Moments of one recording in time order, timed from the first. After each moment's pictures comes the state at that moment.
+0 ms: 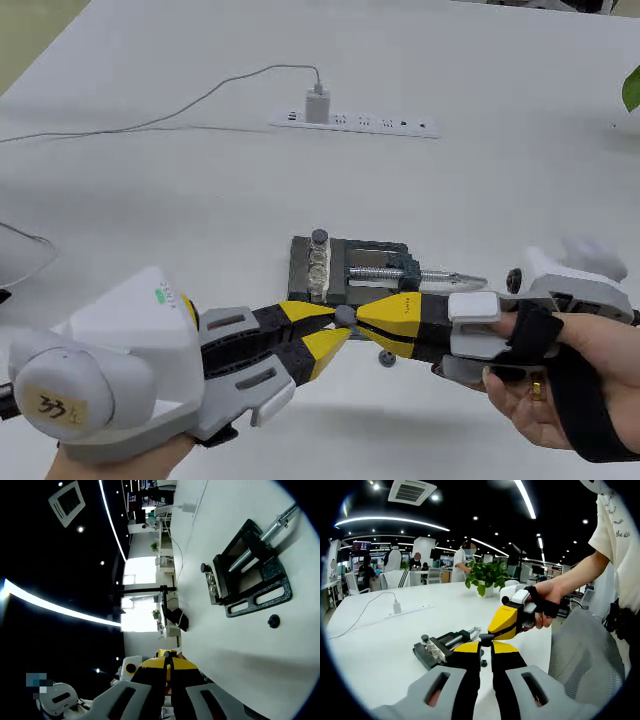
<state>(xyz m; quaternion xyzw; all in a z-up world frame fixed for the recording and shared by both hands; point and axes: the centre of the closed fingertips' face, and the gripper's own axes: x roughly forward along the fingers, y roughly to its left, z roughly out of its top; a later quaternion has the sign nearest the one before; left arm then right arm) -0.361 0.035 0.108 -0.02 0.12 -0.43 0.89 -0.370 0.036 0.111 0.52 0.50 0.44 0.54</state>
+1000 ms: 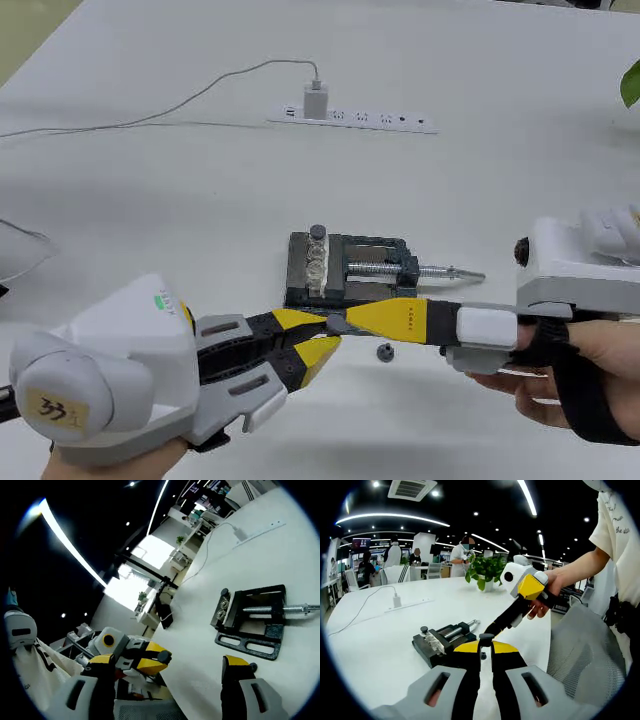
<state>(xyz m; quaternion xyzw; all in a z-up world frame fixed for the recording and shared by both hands) -0.368 0.039 0.094 -0.01 0.14 -0.43 0.89 -0.371 0.031 0.097 0.27 0.42 0.54 0.68</state>
